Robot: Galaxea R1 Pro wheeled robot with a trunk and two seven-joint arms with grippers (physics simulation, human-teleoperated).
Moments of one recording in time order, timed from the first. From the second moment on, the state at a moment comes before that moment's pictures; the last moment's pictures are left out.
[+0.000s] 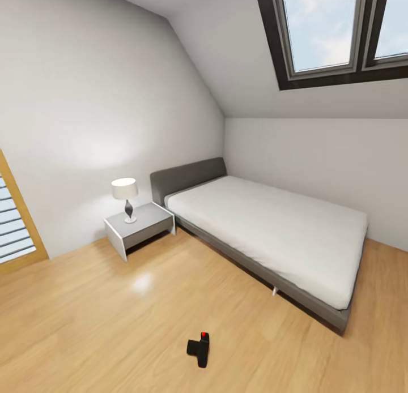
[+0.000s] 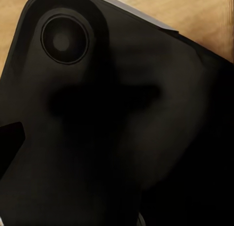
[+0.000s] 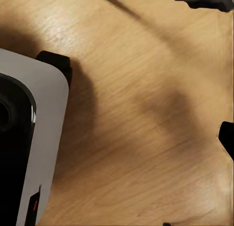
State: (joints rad) left arm 0.00 -0.06 0.03 -0.05 0.42 -0.02 0.00; right arm -0.14 -0.26 -0.06 0.03 0.29 -0.15 0.21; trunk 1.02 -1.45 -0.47
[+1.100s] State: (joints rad) left arm 0.00 -0.06 0.03 -0.05 0.42 -0.04 0.00; right arm -0.12 -0.16 -0.06 0.03 0.30 -0.15 0.03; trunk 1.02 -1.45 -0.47
